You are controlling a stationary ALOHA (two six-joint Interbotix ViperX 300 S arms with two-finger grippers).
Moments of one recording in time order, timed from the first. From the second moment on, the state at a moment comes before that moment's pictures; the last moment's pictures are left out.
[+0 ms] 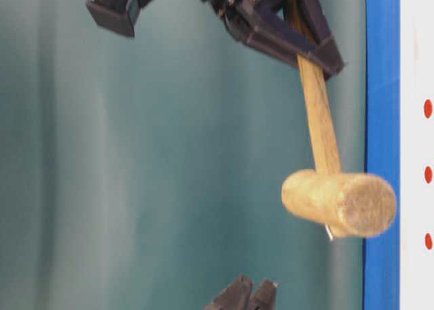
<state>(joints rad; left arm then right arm) 0.16 -0.52 1.06 -0.02 -0.21 -0.35 -0.09 -0.28 0.85 -0.36 -0.01 0.41</state>
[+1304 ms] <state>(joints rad) 0.16 -0.57 1.09 -0.02 -0.15 0.00 0.24 0.11 0.59 -0.21 -0.04 0.68</state>
